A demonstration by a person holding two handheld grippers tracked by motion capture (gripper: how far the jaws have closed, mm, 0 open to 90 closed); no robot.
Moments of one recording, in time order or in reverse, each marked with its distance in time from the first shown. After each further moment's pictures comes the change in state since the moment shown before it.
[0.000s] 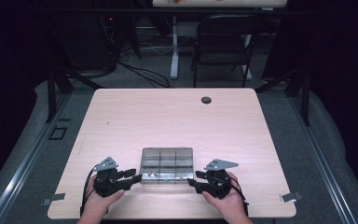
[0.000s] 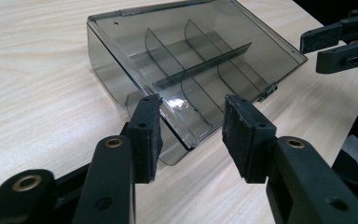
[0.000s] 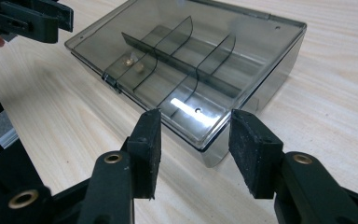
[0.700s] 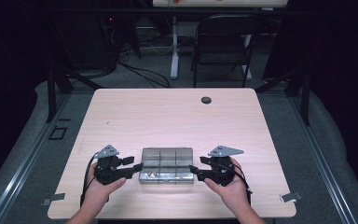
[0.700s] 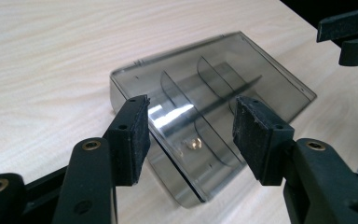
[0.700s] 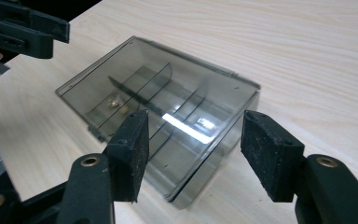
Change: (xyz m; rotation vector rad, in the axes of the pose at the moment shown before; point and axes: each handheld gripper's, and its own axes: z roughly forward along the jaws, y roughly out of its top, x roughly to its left) left arm 0.004 0.037 -0.001 -0.017 0.044 0.010; right arm -0.013 0.035 -0.012 -0.068 -0.036 0.000
